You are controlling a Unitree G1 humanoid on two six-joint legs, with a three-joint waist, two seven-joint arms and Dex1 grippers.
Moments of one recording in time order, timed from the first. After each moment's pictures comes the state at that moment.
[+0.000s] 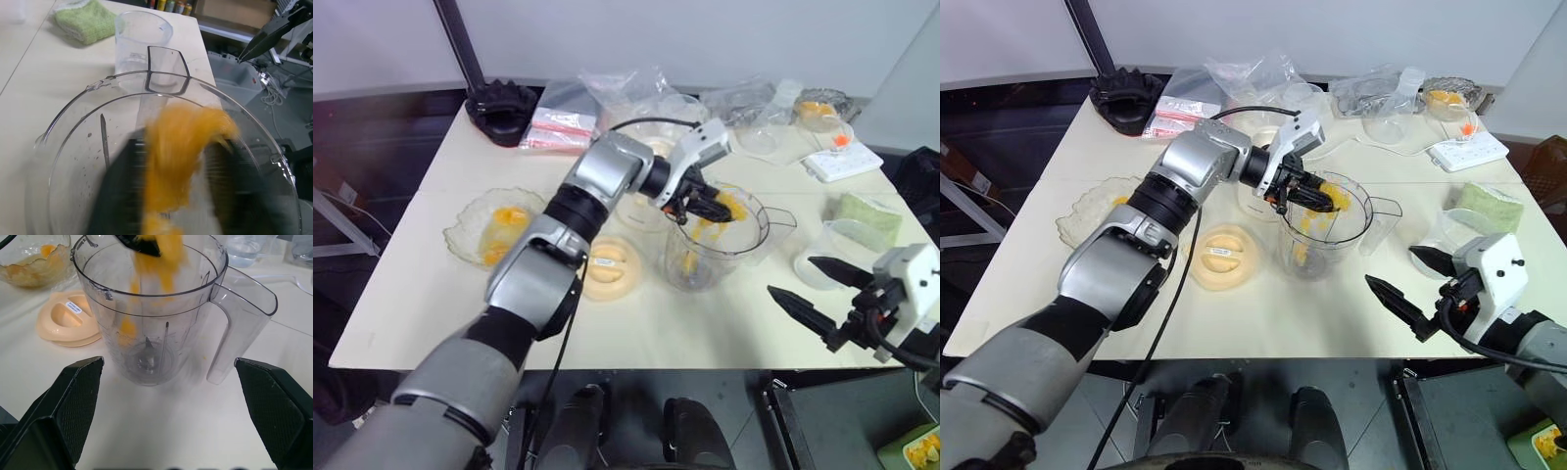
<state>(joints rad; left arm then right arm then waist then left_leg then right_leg) -1.38 0.05 -0.30 0.86 -0.14 0.53 -1.26 0.36 -0.80 -0.70 -0.80 0.89 0.79 0.54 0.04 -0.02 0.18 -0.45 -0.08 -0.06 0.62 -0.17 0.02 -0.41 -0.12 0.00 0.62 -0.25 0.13</state>
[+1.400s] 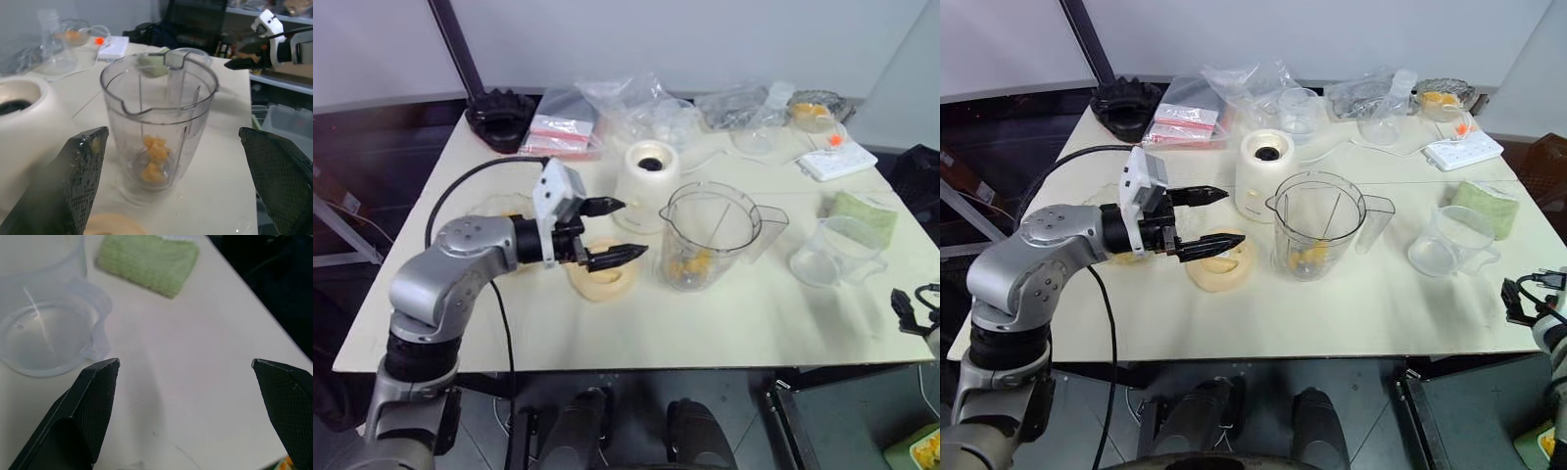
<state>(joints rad) -0.52 0.53 0.01 -0.48 -0.57 0.87 -0.84 0.09 -0.66 -0.66 0.05 0.33 0.52 0.29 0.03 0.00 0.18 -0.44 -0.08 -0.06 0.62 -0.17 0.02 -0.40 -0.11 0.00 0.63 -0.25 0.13</state>
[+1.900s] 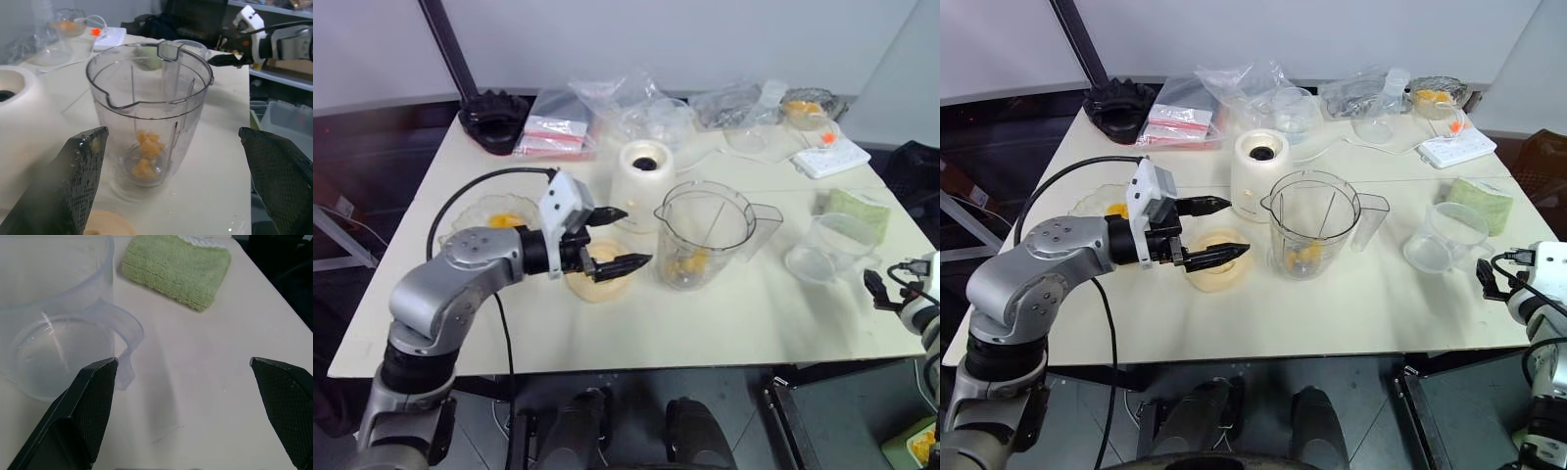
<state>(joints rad) -0.50 0.55 -0.02 -0.53 -0.62 0.91 -0.75 -0.09 -0.71 -0.55 0.28 0.28 0.42 0.33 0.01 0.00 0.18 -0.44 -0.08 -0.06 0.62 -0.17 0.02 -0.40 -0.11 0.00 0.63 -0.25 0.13</state>
